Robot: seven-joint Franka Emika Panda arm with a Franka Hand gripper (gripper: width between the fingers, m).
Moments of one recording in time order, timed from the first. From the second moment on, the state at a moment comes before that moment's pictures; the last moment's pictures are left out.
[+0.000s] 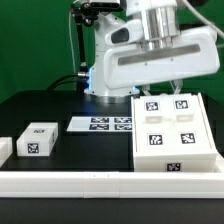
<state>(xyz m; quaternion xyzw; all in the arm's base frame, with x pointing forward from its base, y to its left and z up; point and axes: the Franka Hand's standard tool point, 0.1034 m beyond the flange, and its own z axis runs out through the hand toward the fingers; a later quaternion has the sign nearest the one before) 0.512 0.092 0.109 -1.00 0.03 -0.01 0.09</state>
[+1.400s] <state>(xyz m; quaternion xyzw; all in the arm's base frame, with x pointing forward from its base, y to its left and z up) 0.580 0.087 0.143 -0.99 0.04 0.04 0.10</state>
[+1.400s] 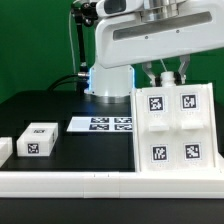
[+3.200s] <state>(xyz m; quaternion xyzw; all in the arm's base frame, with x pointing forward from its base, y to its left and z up) 0.618 0.101 0.142 -0.99 0.08 0.02 0.10</state>
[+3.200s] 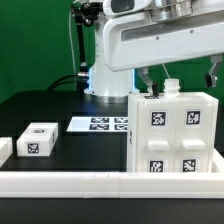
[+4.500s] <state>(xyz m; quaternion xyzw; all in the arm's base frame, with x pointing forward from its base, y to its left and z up) 0.575 0.069 0.173 -0.99 0.07 0.03 0.09</state>
